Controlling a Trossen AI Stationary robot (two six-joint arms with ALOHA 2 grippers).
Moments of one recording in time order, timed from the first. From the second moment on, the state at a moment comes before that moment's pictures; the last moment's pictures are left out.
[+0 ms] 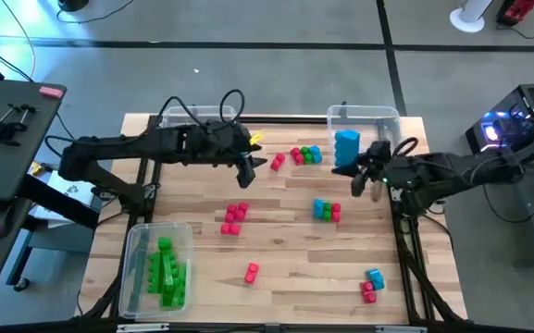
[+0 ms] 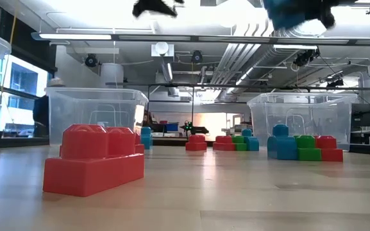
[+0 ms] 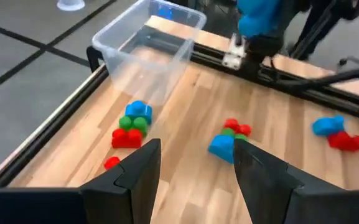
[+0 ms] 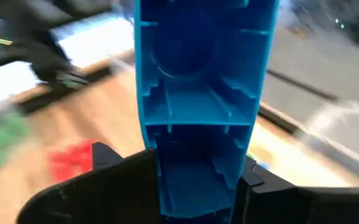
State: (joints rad) left arm 0.08 1.43 1.42 -0.55 -0.21 -0.24; right arm 0.18 0.80 0.90 -0.64 0.70 0.53
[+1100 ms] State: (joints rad) left arm 0.55 1.47 1.15 -0.02 0.55 -0.29; right arm -0.73 1.02 0.82 -0.71 0.05 0.69
